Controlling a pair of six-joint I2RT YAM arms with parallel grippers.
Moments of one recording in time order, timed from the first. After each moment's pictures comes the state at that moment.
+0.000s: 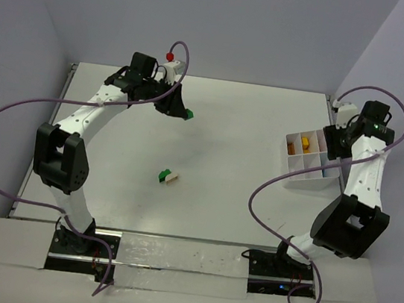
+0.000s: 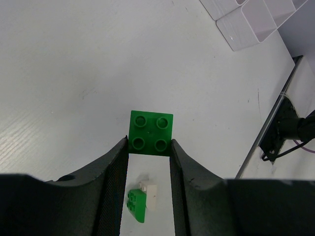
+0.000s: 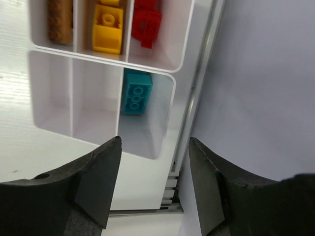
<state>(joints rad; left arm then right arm) -0.34 1.79 1.59 -0.55 0.69 -0.05 -0.40 1.48 1.43 -0.97 -0.09 -0.63</state>
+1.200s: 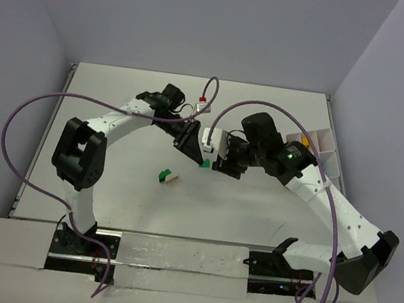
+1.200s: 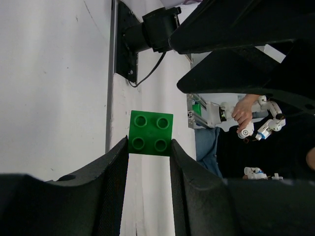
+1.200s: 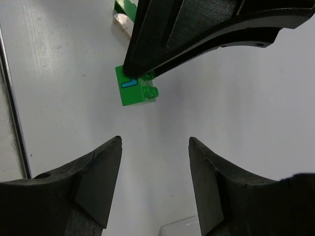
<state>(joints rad) -0.53 1.90 1.52 -0.81 1.35 0.09 0.69 1.21 1.27 -0.85 -0.32 -0.75</state>
